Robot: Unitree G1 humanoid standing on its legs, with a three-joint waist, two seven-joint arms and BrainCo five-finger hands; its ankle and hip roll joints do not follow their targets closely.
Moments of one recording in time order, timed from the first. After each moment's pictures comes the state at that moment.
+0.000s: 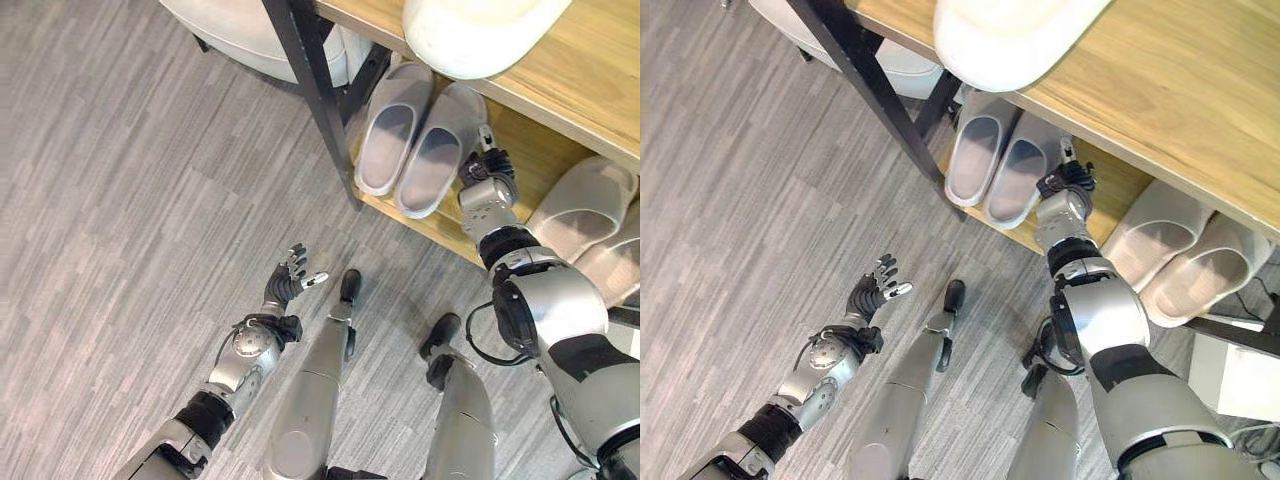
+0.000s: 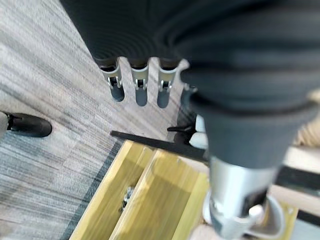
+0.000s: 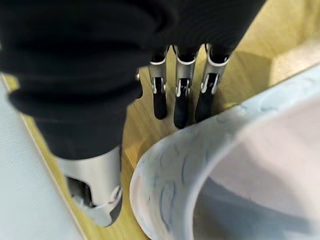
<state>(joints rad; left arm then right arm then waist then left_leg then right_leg) -0.27 0.39 -0.52 0.34 -0.66 -0.19 0.24 -1.27 -0.32 0.07 1.34 1.14 -0.22 -0.43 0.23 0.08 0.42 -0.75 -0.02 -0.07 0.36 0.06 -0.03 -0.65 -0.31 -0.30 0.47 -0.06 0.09</state>
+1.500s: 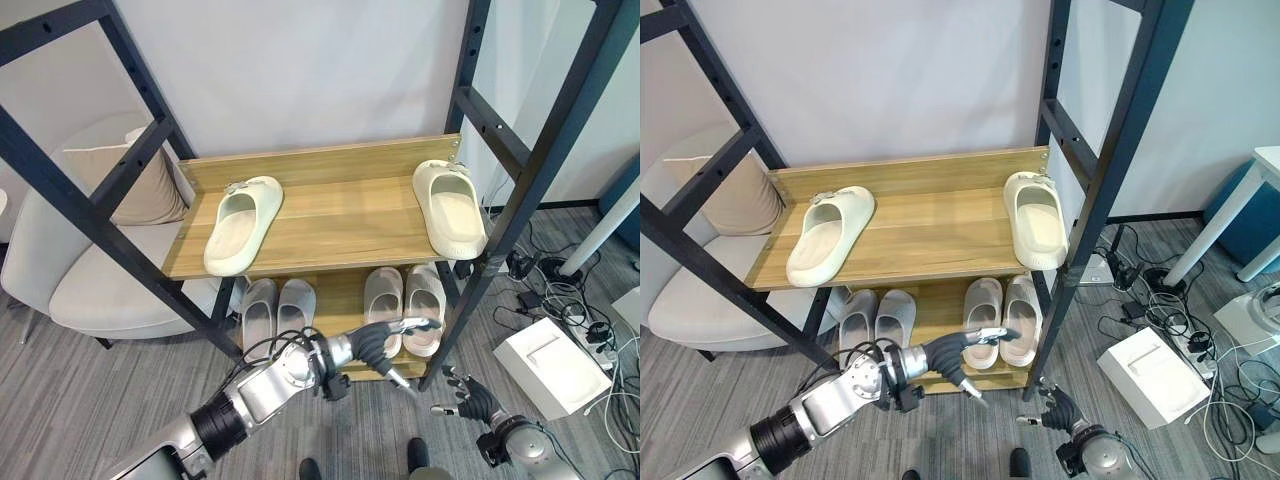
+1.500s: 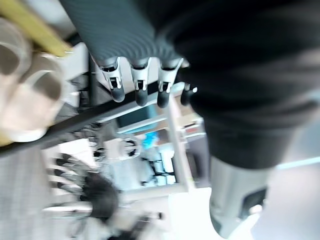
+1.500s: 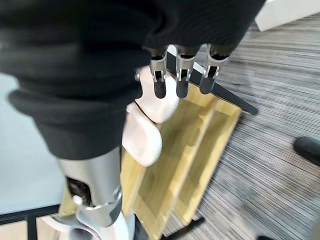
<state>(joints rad) -0.40 0.43 -0.82 -0.09 -0.21 -0.10 -0.28 0.11 -0.49 0.30 0.45 0.11 -0.06 0.07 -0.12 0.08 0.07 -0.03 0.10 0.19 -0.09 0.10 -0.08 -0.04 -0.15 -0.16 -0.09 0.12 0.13</state>
